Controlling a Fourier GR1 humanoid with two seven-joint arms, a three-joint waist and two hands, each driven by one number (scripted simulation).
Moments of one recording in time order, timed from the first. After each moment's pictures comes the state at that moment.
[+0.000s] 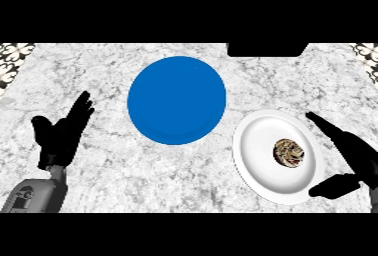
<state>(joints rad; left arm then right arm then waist) -0.16 0.30 -0.03 -1.38 0.14 0.10 0.14 -0.04 -0.56 0.11 -1.62 0.41 0.25 0.20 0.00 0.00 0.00</state>
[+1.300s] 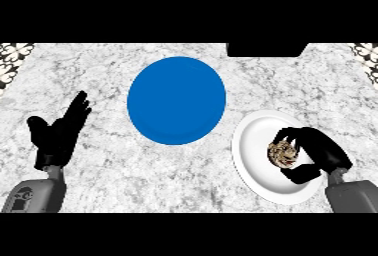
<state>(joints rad) -0.16 0.24 0.06 -1.39 0.05 0.02 0.15 -0.16 -0.37 0.13 -1.42 0.69 0.34 0.09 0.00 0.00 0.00</state>
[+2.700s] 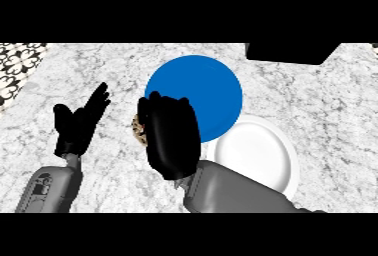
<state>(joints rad) -0.25 0.19 0.01 -1.36 0.02 0.00 0.18 -0.82 0.00 0.81 -1.42 1.00 -0.29 0.92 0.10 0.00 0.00</state>
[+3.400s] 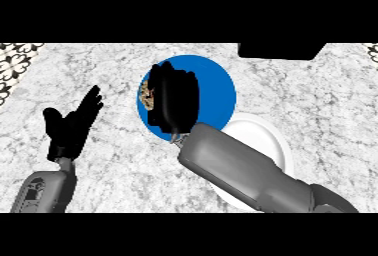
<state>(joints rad) -0.22 0.20 0.05 -1.37 0.03 -0.01 0.17 -1.03 -0.01 0.79 -1.06 0.86 -0.57 1.00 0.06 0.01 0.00</state>
